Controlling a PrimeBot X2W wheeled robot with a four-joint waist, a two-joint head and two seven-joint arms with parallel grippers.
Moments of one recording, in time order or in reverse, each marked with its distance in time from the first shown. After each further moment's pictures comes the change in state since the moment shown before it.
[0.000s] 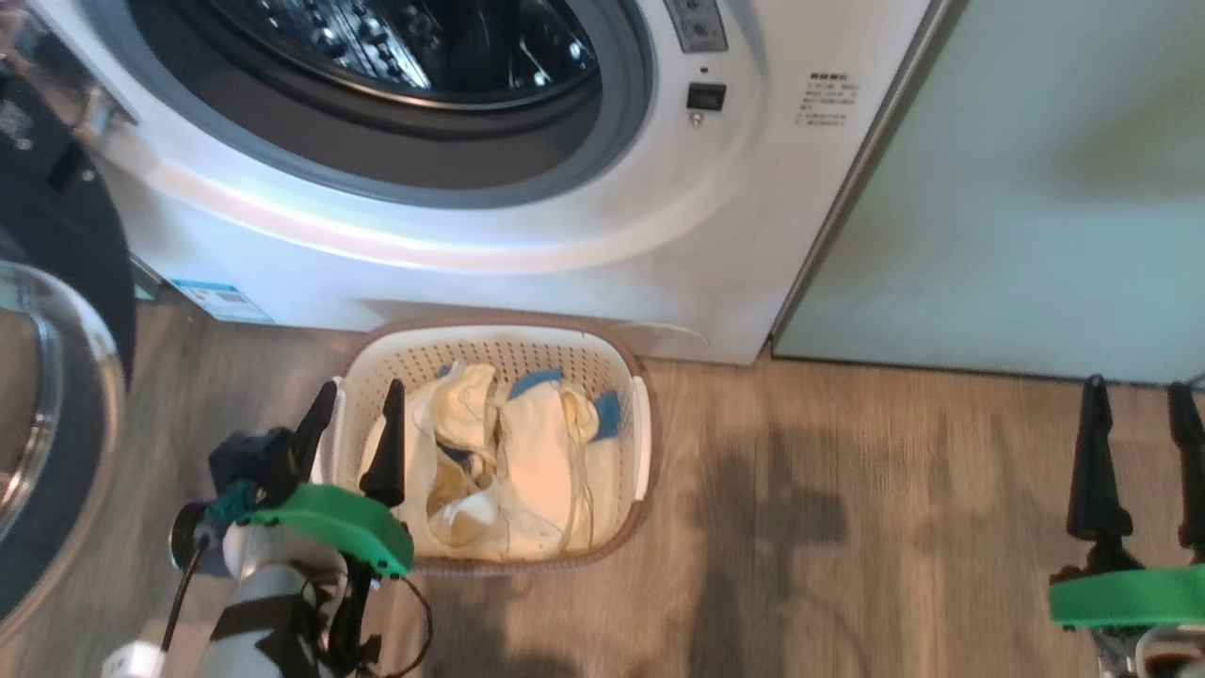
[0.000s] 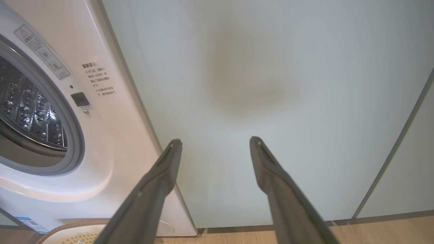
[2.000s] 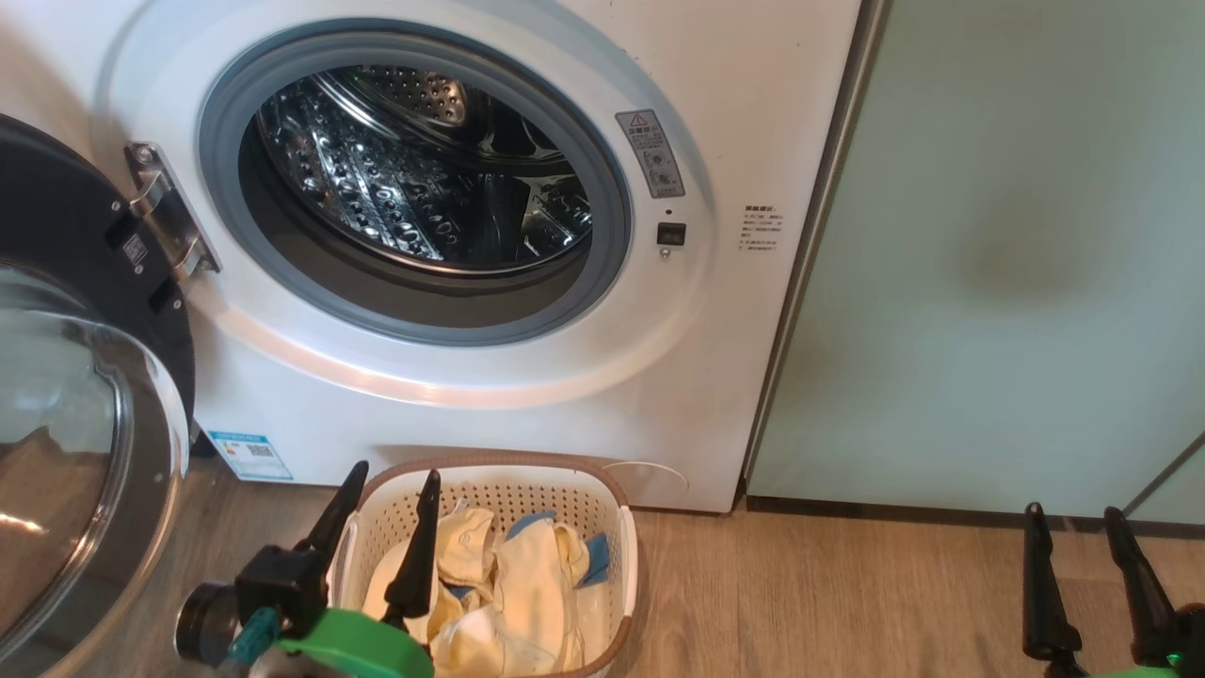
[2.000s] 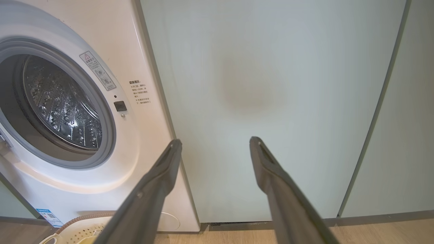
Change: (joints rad) left arm 0.333 0.014 -0.073 -0.410 0.090 0.037 0.028; right arm 0.185 0.000 0.046 0.032 -0.043 0.000 0.000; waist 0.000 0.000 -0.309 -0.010
